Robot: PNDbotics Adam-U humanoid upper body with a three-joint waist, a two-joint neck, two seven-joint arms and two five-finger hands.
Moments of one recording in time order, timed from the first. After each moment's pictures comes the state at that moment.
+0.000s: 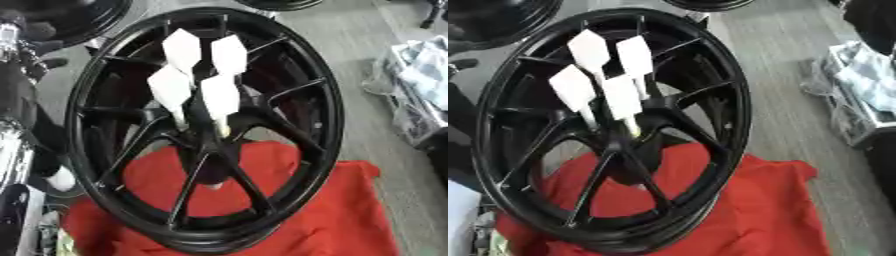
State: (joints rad) left arm -0.49 0.28 -0.01 -1.63 0.18 0.12 0.13; right arm -0.58 -0.75 -0.10 -1.68 -0.58 0.07 0.35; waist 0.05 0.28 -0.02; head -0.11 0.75
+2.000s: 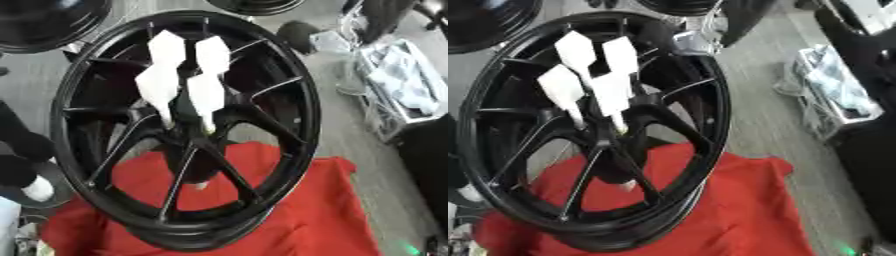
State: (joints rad) left arm -0.40 0.46 0.04 -1.57 0.21 0.09 0.22; right arm -1.07 -0.66 0.43 -1.73 -0.10 -0.29 0.89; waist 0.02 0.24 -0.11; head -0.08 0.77
